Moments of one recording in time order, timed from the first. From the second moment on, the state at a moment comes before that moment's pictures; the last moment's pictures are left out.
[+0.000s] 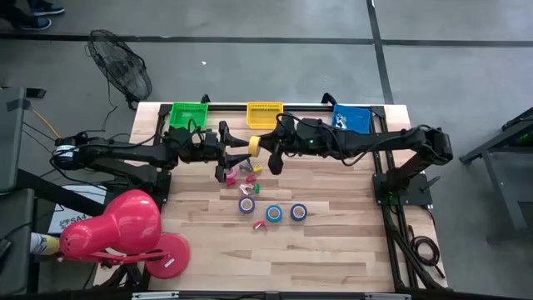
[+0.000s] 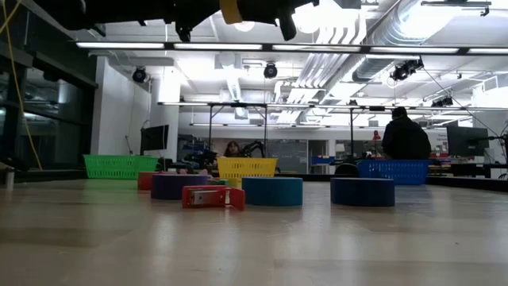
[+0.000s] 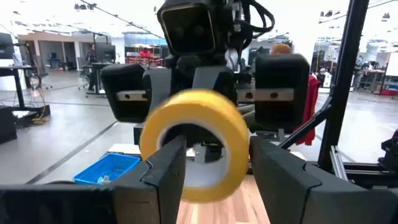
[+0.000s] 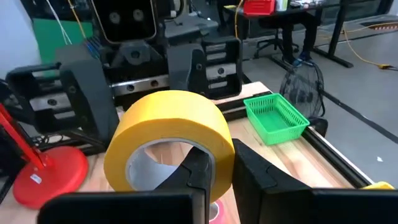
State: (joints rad) left arm 0.12 1.08 0.59 0.70 0.10 -0.05; right arm -0.08 1.56 1.26 0.11 0.13 0.16
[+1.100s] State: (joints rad) left arm 0.12 1.08 0.59 0.68 0.12 0.00; right arm -0.11 1.57 1.26 0.14 0.15 0.23
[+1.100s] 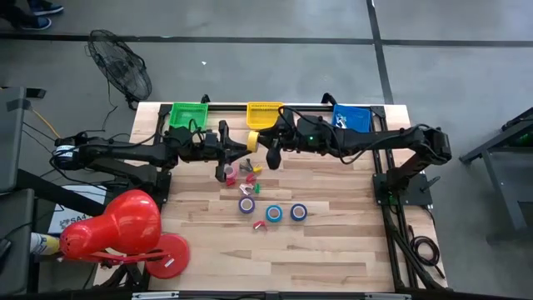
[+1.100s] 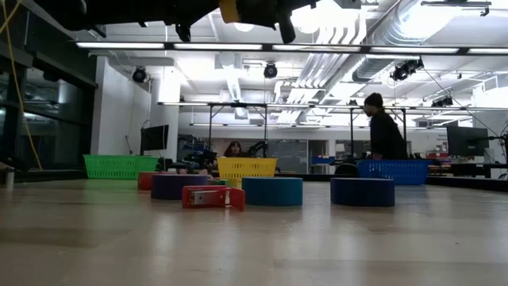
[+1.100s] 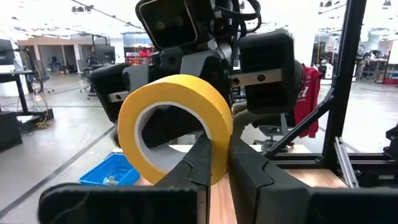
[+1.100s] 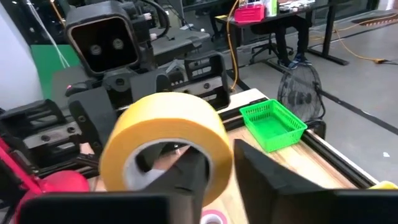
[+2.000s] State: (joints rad) left arm 0.48 1.30 0.58 0.47 0.11 -0.46; right arm -0.20 1.31 1.26 -0.39 0.38 0.34
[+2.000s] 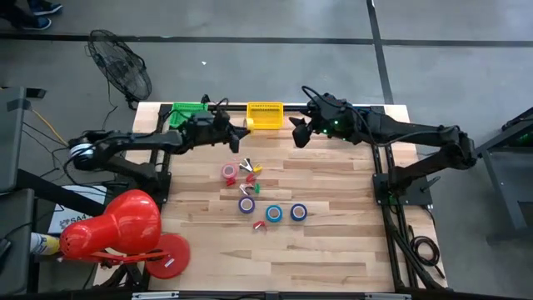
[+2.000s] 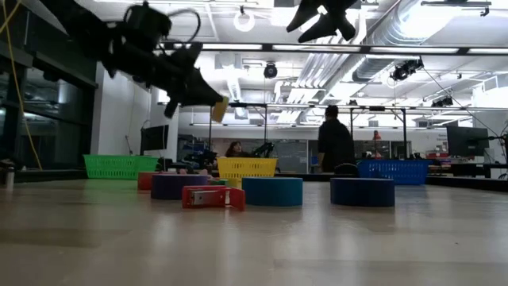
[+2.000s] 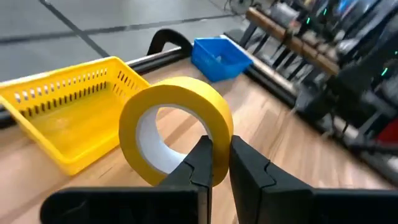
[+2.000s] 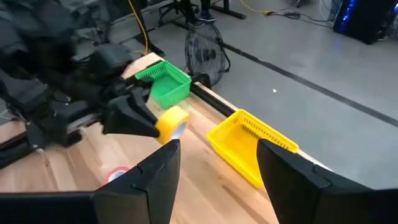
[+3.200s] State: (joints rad) left arm 0.86 1.78 0.87 0.59 0.52 -0.87; right arm -0.20 1.30 1.26 -0.50 0.39 0.22
